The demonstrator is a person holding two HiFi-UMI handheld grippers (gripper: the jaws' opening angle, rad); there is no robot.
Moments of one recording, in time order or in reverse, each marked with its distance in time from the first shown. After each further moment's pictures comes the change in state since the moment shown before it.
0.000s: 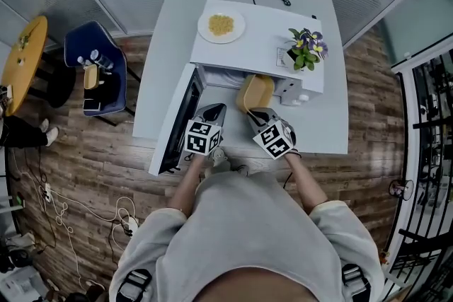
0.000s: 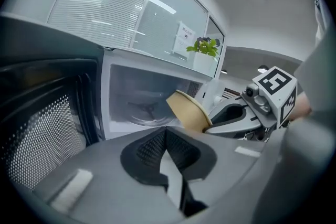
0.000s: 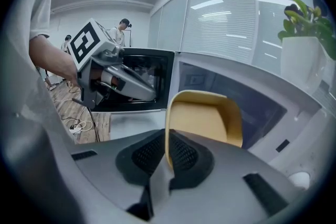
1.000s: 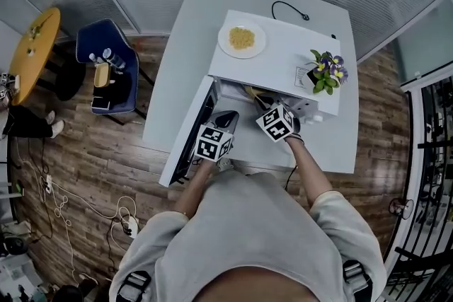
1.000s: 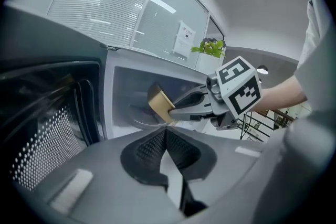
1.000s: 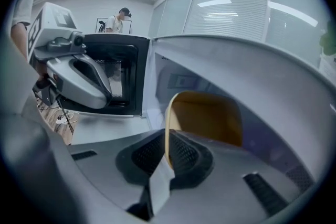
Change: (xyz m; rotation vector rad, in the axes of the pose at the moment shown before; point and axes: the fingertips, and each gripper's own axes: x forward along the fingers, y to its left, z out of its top) left arm 0.010 0.019 0.011 0.003 0.008 -0.017; right arm 0.076 -0.075 0.037 -0.093 0.054 -0.059
